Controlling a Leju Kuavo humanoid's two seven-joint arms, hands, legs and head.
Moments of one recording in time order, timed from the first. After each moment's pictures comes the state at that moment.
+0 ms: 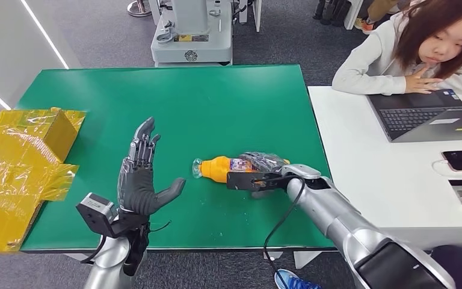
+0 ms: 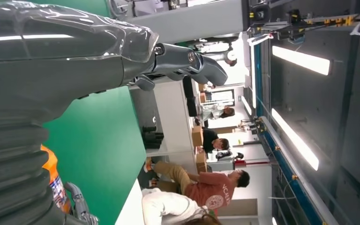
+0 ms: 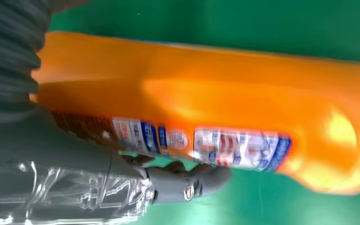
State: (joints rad) left arm -0.16 -0.18 -0.37 -1.42 -0.12 -0.02 -0.48; right arm -0.80 -0.02 0.79 -0.60 0.65 0.33 -0.29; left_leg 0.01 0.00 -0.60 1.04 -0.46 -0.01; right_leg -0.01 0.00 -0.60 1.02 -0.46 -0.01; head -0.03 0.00
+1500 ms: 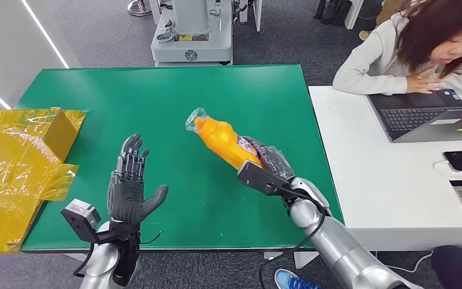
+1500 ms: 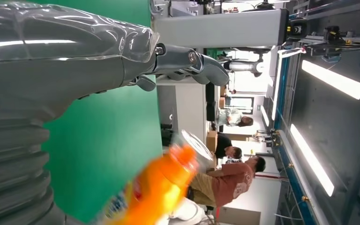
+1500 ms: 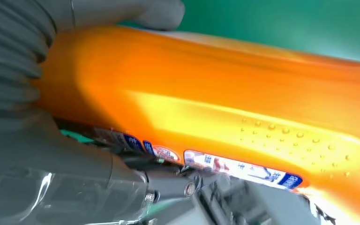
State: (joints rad) left arm -0.11 -0.14 -0.31 -1.38 0.01 -0.04 -0.49; right arm -0.51 -0.06 0.62 -1.02 0.38 -0.07 -0.41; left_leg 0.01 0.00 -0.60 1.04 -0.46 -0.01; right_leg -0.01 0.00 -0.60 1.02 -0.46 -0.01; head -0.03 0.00
